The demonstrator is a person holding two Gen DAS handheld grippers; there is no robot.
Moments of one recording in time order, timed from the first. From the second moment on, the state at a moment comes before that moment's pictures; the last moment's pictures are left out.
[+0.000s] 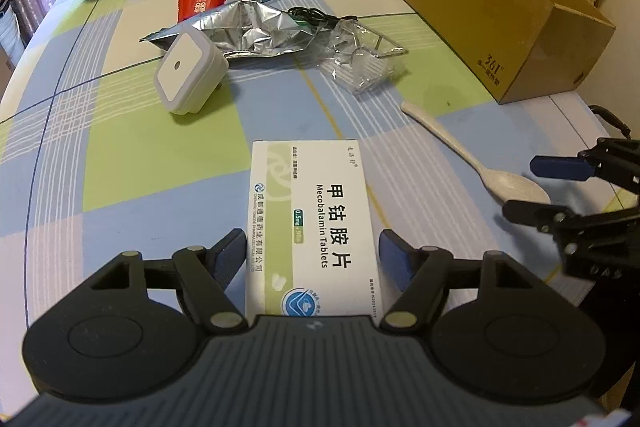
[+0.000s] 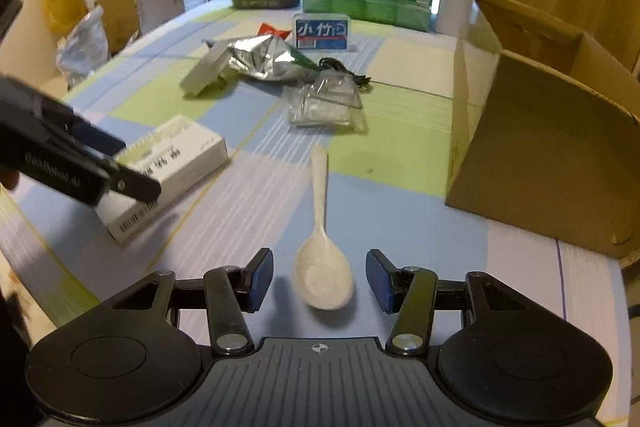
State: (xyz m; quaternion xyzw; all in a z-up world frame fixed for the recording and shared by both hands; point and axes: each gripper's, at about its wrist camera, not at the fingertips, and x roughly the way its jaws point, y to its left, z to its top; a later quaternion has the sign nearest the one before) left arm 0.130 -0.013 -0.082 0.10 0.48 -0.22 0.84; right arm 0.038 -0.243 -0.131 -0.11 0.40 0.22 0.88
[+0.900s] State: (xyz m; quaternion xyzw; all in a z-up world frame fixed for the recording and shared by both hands) left arm 0.134 -0.020 -0.099 0.08 0.47 -0.19 0.86; right arm 0.043 -0.248 -0.144 -0.07 0.39 0.21 0.90
